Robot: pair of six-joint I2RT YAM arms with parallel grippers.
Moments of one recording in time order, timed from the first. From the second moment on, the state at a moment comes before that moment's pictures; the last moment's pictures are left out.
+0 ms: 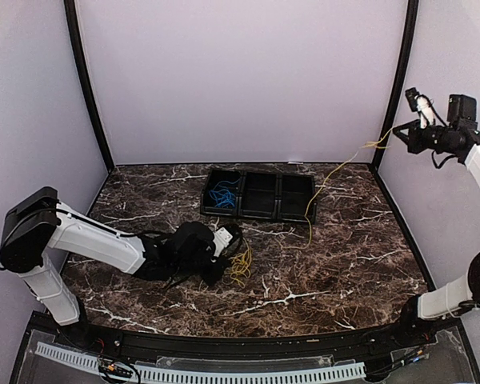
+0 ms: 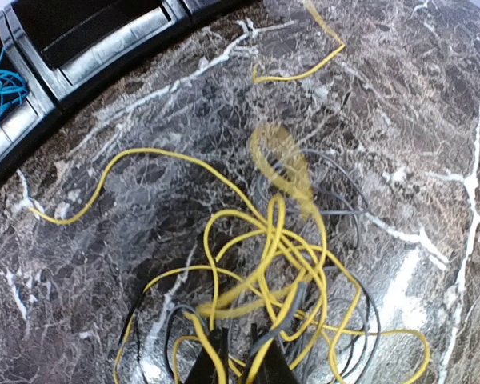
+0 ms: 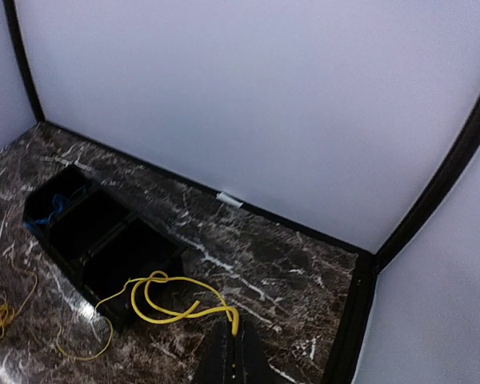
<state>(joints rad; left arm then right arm) -1.04 1.68 0.78 0.15 -0.17 -0.09 -0.25 1.29 1.47 -0.57 -0.63 -0.32</state>
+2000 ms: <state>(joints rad) -1.04 1.67 0.77 0.24 -0.22 -0.20 0.57 1.65 1.07 -0.51 -0.07 -0.51</state>
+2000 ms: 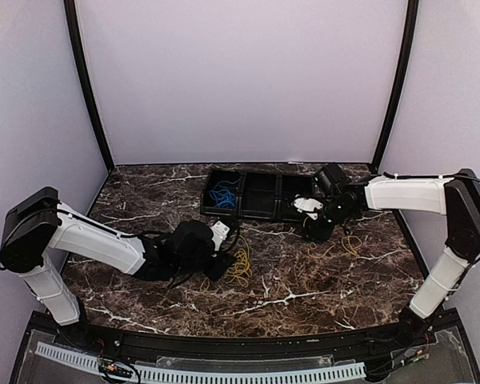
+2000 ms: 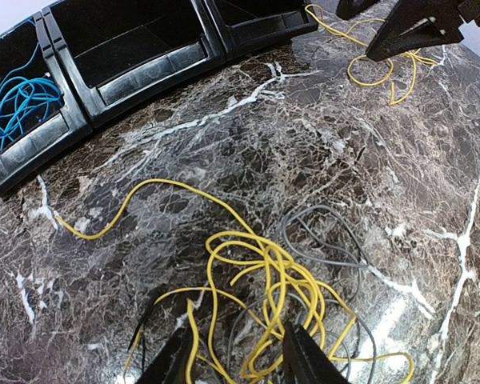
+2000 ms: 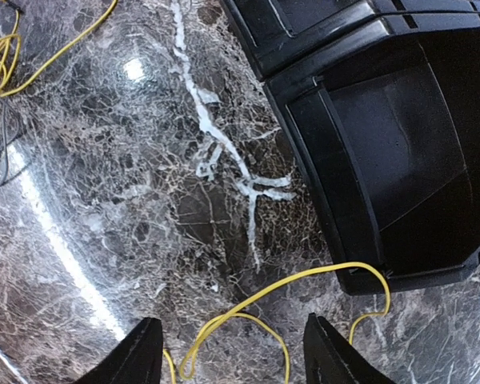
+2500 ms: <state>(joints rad) -1.04 1.66 0.80 0.21 -0.26 -0.17 0.44 1.56 1.14 -0.64 -0.10 -0.47</state>
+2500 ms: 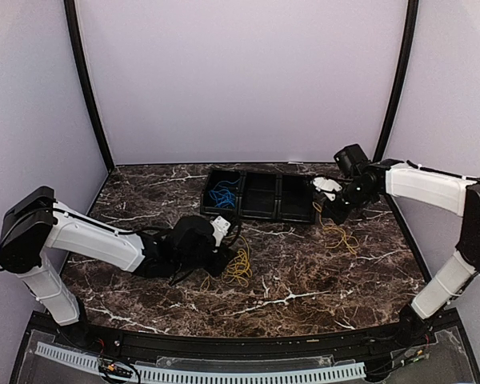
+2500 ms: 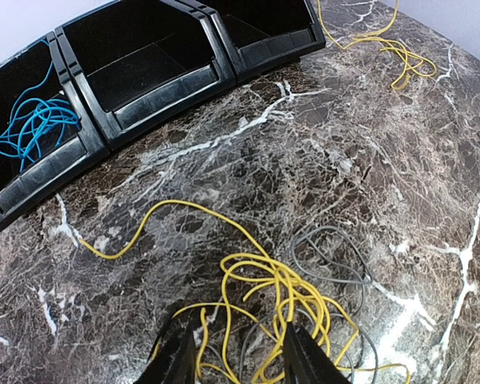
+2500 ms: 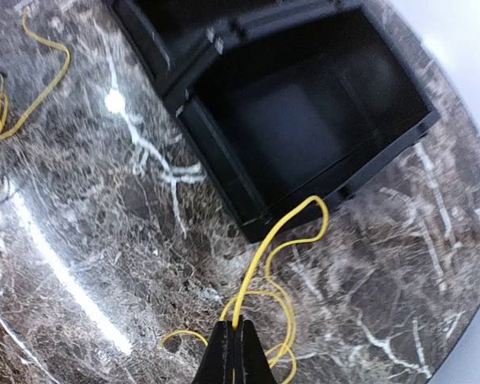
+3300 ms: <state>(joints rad) -1.04 1.57 0.80 0.19 -0.33 -0.16 0.44 1.62 1.79 -0.58 -0.20 -0.56</state>
